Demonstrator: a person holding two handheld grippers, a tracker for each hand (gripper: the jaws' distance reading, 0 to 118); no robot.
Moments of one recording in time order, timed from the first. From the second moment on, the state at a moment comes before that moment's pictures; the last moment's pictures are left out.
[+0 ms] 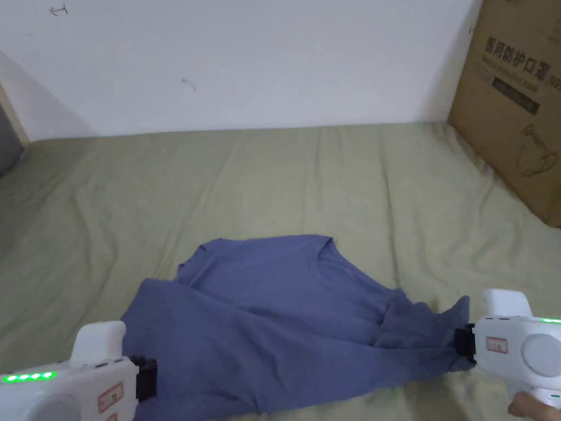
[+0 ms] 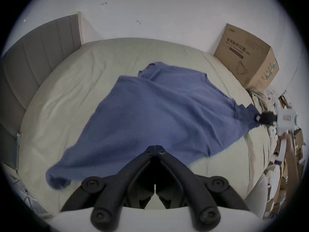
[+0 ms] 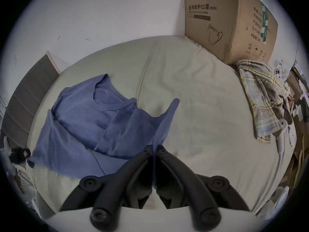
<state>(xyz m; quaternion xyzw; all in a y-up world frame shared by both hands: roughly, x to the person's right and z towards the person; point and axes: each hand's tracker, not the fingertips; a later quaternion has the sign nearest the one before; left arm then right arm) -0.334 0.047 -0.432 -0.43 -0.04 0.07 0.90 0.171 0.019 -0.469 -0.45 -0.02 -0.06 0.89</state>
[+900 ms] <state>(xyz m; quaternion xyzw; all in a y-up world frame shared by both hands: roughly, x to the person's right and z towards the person) -0.381 -0.026 -0.650 -0.47 0.02 0.07 0.88 0.173 -0.011 -0.479 -0.48 -0.03 -0.04 0.88</state>
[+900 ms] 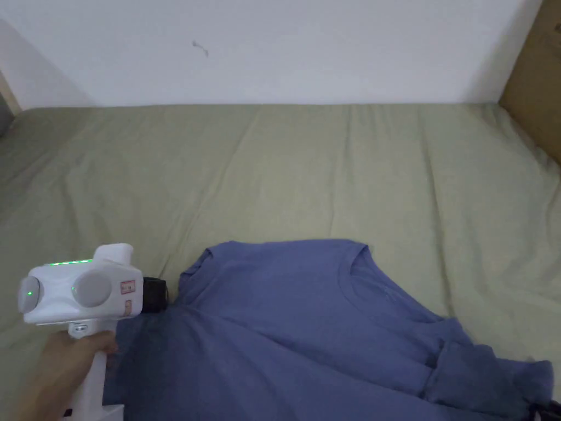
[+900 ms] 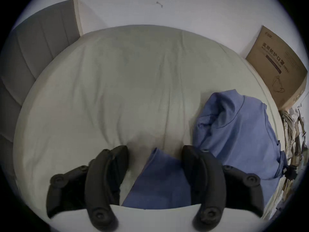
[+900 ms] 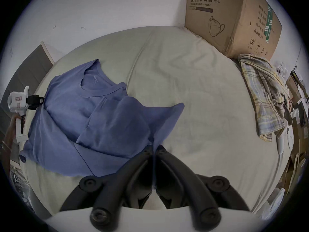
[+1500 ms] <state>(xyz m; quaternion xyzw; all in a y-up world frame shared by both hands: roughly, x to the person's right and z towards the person) -0.391 0.146 -0.587 -0.36 0.02 -0.02 0.93 0.156 0.088 -0.487 -0.38 -0.02 -0.06 0.92</state>
